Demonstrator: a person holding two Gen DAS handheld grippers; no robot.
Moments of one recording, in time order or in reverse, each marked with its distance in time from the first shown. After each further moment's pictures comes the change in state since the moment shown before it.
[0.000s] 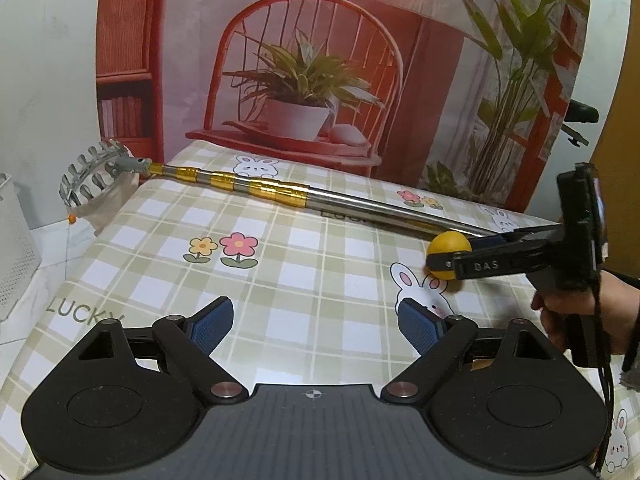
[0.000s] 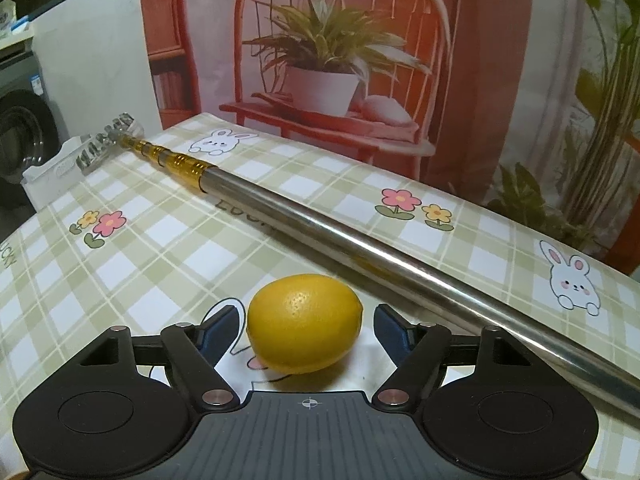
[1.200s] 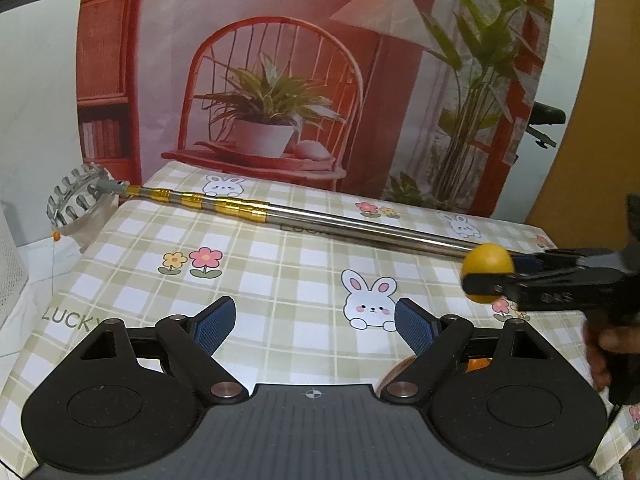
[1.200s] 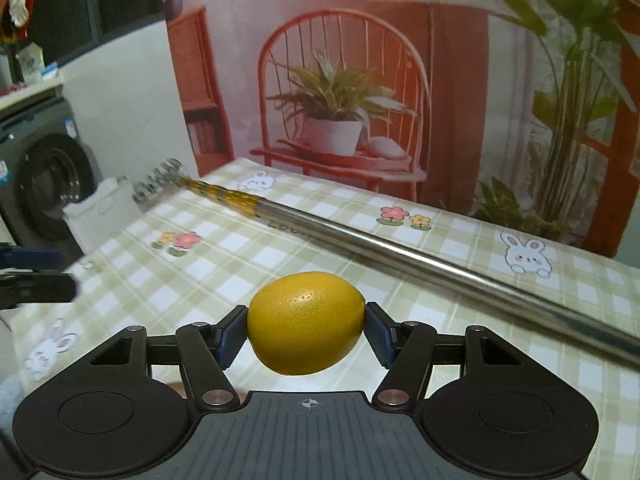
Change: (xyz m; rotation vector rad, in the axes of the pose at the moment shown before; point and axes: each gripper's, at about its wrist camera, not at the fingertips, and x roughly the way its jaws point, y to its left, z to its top) left arm -0.037 -0.028 -0.002 0.048 -0.043 -0.062; right arm -0.145 0.004 -0.045 0.060 -0.124 0.080
